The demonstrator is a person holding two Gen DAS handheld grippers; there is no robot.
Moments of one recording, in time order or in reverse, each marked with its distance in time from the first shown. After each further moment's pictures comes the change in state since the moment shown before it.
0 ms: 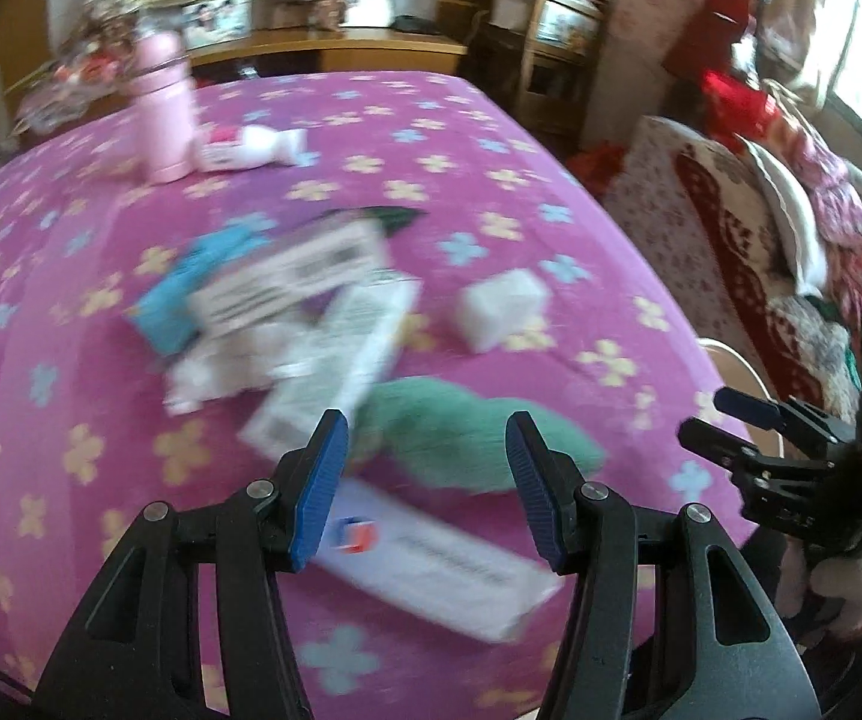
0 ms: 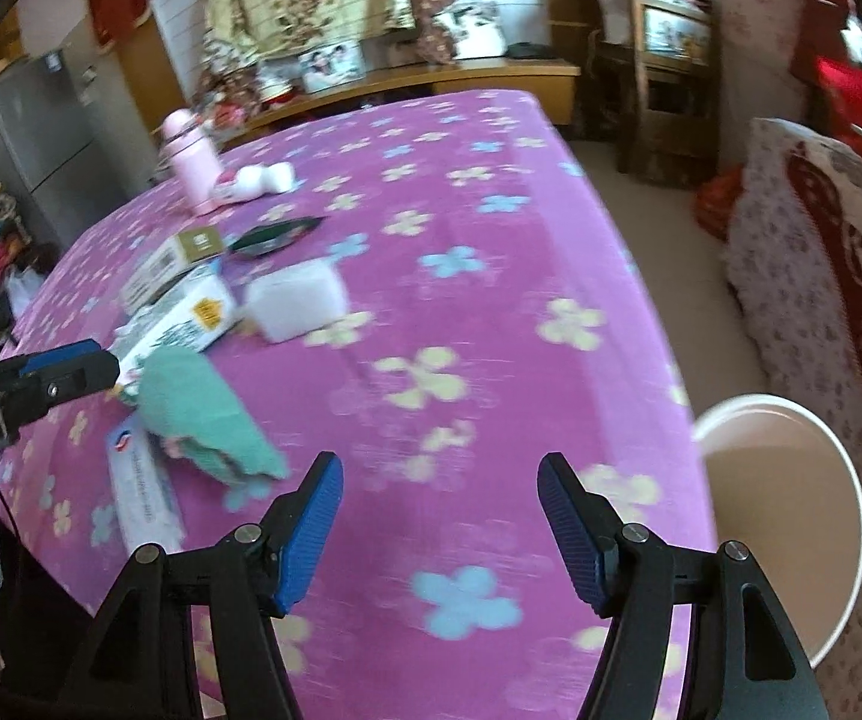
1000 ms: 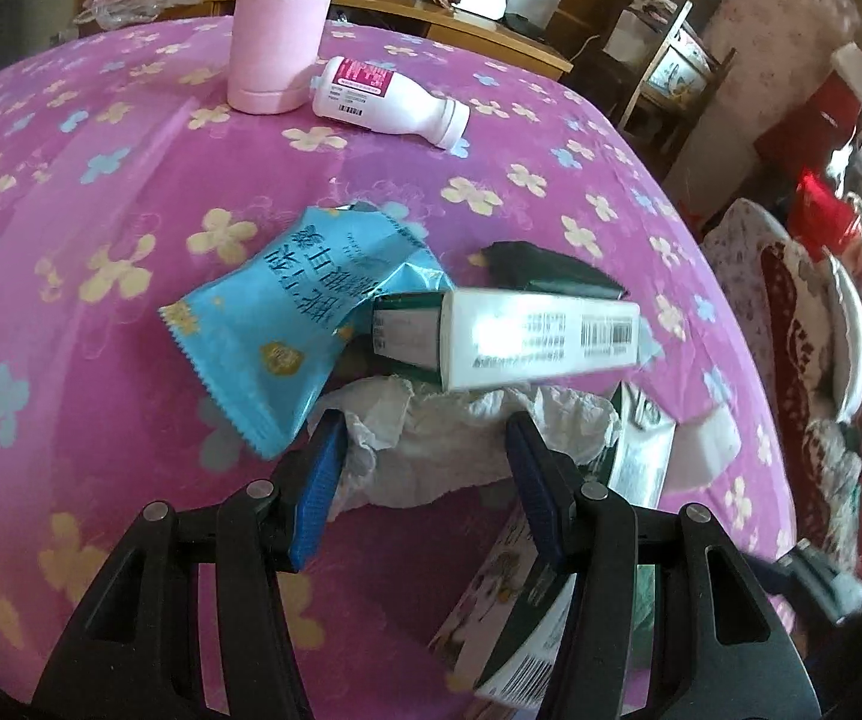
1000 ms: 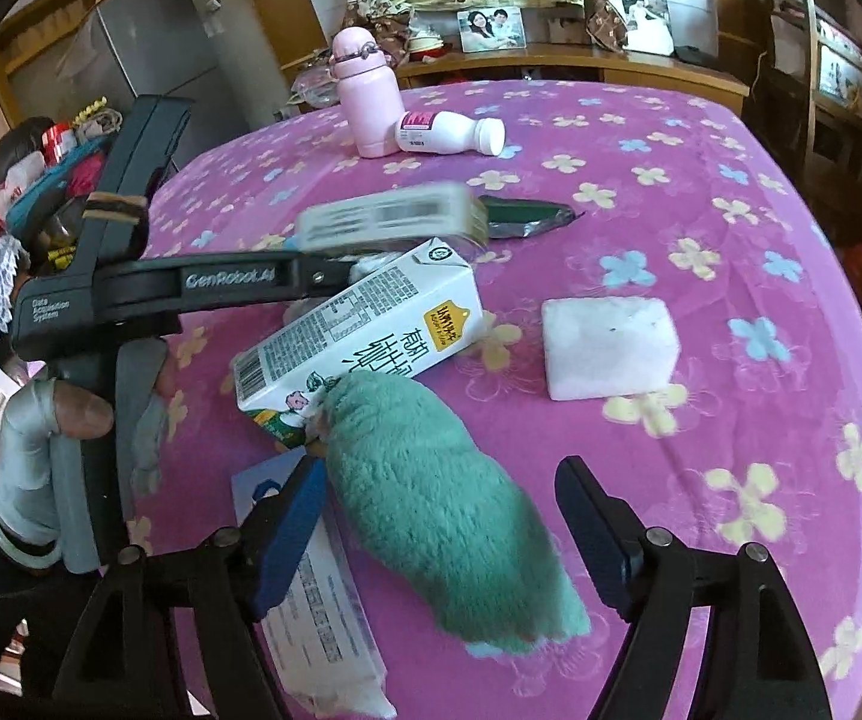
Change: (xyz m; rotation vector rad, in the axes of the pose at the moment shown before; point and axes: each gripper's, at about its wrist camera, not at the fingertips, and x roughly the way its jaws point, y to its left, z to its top) left arm 0.090 0.103 0.046 -0.251 0.022 -0.010; right arm 0.071 0.118 0.039 -0.196 0.069 0.236
